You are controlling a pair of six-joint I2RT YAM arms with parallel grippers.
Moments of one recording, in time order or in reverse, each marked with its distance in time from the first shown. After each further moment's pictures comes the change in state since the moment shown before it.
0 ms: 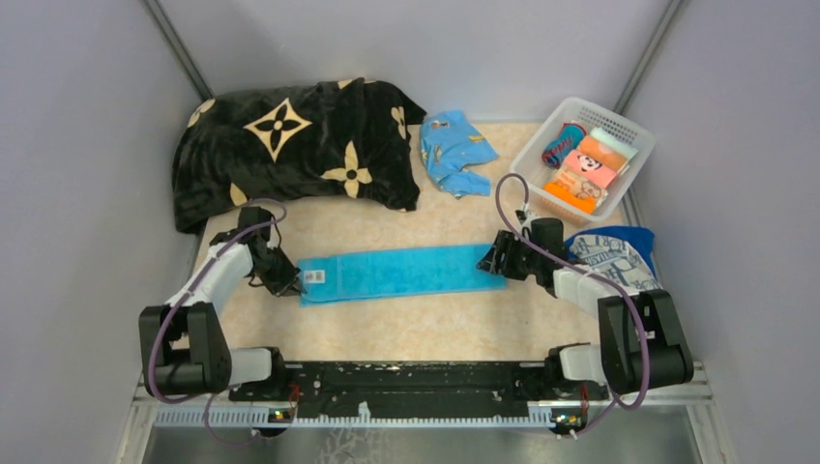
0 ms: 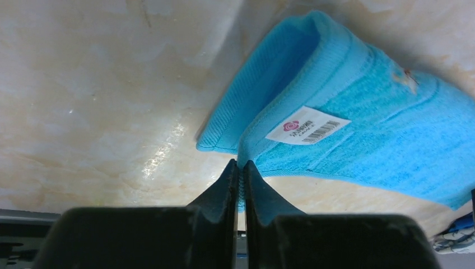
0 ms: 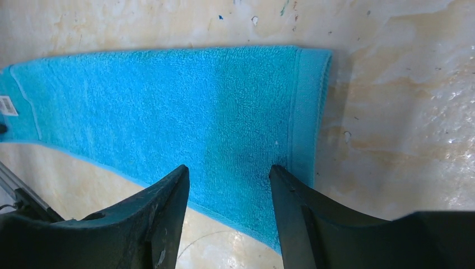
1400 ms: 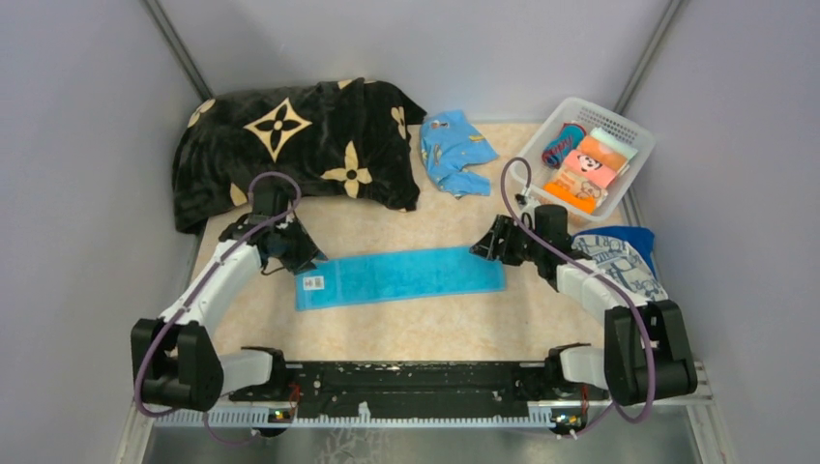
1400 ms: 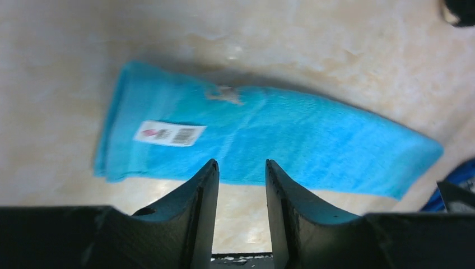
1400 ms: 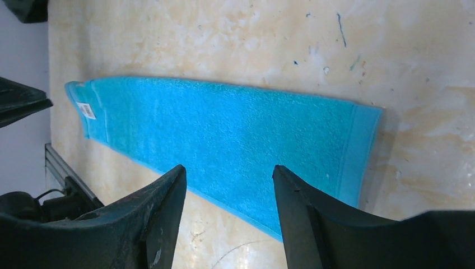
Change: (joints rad) left arm -0.149 -0.076 0.083 0.072 -0.082 -0.139; right arm -0.003 -0.067 0.081 -0.039 -0.088 0.031
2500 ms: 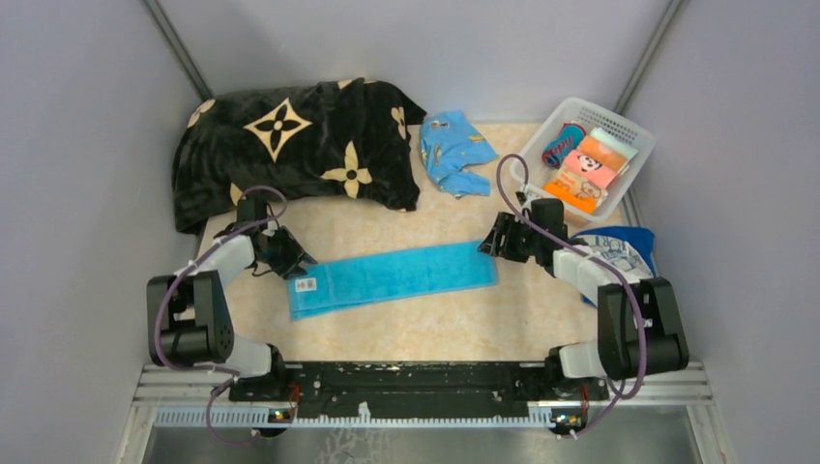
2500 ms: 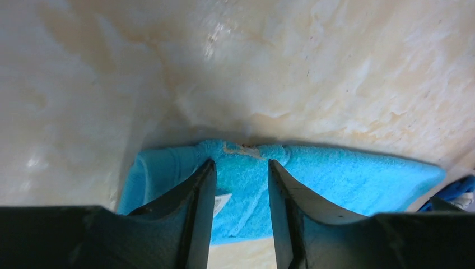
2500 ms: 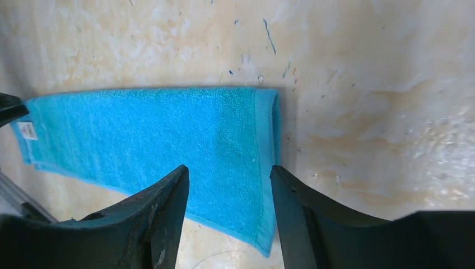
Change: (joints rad) left arm 0.206 0.283 -0.092 0.319 0.226 0.121; right arm -0.024 0.168 0.057 -0.001 0.068 -0.023
